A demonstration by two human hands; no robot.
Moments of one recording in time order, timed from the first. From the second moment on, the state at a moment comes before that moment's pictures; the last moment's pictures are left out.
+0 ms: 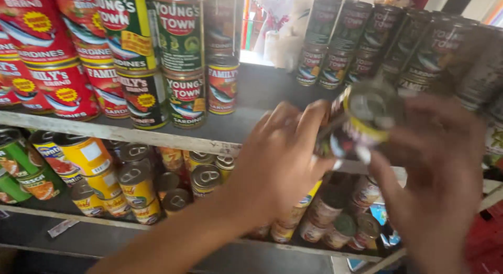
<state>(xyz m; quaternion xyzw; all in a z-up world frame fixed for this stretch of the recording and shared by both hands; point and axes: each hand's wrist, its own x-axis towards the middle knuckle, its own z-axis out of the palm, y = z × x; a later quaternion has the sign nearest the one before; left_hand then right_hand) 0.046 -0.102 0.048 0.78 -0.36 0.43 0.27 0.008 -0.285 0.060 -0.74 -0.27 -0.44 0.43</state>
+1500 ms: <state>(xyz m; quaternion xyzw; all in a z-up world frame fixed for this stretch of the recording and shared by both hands) 0.362 -0.270 0.048 0.83 -0.36 0.11 0.42 0.244 -0.408 0.088 -0.87 -0.32 -0.10 0.37</state>
